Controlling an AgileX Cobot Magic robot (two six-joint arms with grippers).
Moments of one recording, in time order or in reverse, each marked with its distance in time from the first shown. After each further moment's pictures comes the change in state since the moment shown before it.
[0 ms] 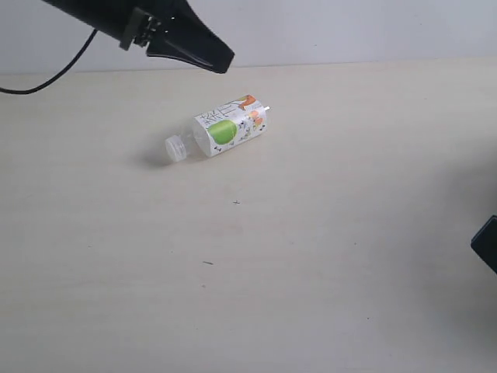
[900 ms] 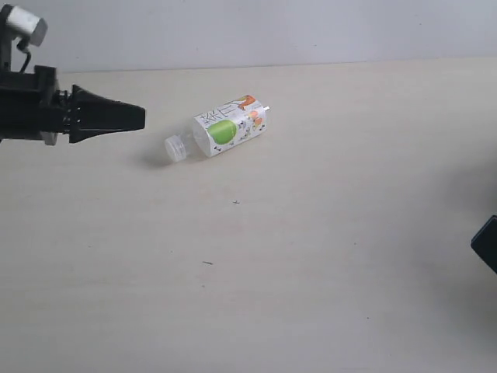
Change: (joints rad) left arm 0.341 -0.037 0.601 -0.452 -0.009 0.781; right arm 0.000 0.000 0.000 0.000 0.000 0.000
